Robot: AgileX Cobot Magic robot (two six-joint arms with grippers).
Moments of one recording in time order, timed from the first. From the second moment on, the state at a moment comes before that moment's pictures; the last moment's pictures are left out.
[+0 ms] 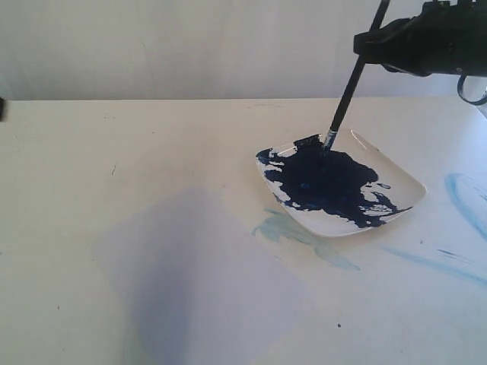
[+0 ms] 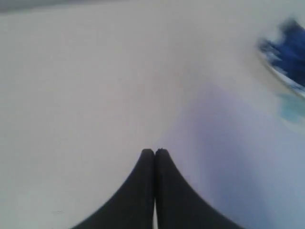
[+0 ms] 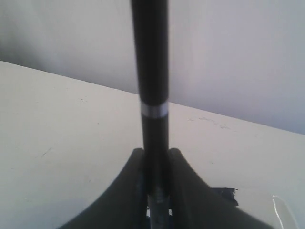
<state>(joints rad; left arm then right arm) -0.02 1.12 -1.05 -0.51 0.86 0.56 0.13 1.56 -1.10 1.61 0.61 -1.68</state>
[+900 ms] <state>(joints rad) -0.03 1.92 -1.16 -0.80 1.03 1.00 0.46 1.56 -1.10 1.61 0.74 -1.76</state>
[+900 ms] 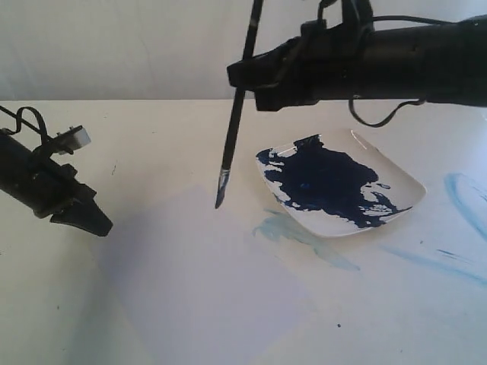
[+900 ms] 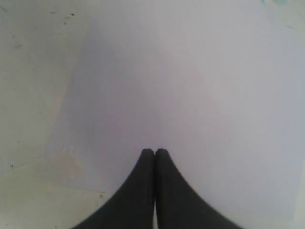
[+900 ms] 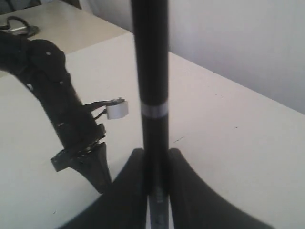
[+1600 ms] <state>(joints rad) -0.03 2.01 -1.16 -0.76 0.93 0.92 0.61 1.78 -1.20 1.73 0.77 -2.12</state>
